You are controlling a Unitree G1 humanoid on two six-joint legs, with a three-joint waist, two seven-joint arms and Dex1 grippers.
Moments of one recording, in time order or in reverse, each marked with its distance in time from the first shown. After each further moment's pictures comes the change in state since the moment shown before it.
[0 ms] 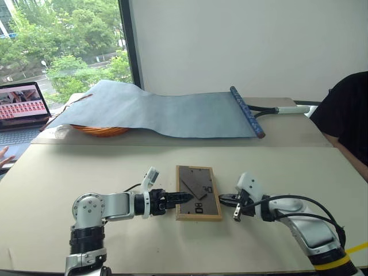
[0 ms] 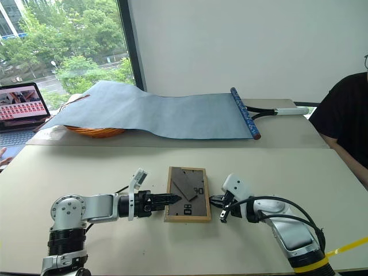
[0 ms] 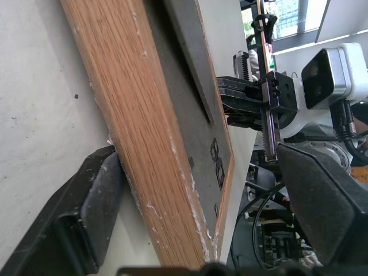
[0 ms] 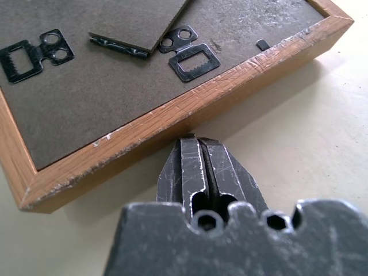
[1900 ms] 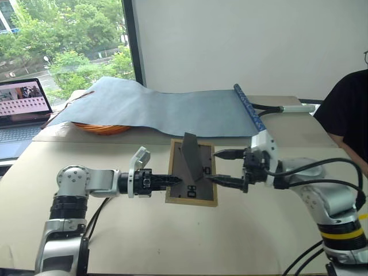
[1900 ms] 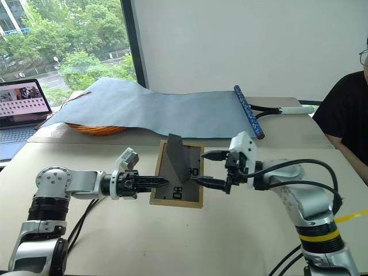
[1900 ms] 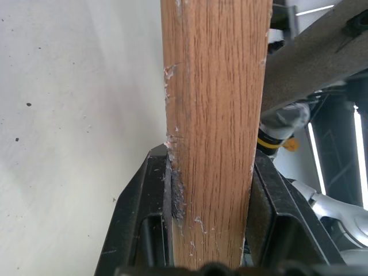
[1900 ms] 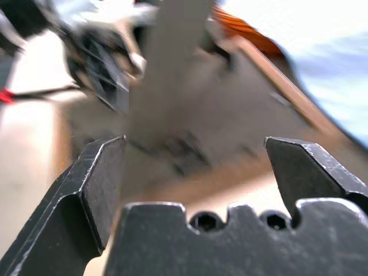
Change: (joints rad) left arm -0.238 0.341 -0.157 0.290 -0.202 0.001 -0.326; right arm -0.246 -0.106 -0.206 0.007 0.275 -0.030 0.138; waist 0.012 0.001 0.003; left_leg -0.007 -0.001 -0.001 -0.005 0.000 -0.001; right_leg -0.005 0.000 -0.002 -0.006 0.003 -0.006
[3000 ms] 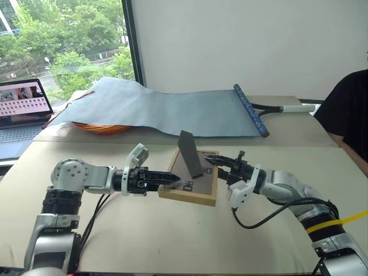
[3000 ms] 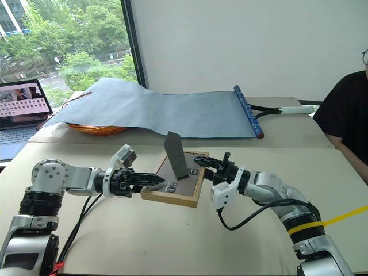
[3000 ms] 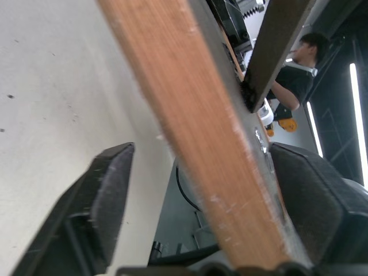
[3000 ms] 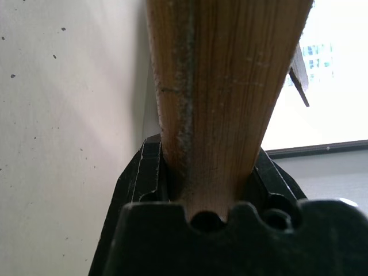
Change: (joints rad) left arm 0.016 0.076 -0.019 -0.101 0.198 -0.059 -0.266; right arm -0.066 0.060 0.265 0.476 -1.009 -1.381 -0.664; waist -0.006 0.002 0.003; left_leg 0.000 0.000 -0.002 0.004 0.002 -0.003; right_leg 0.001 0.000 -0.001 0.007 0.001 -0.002
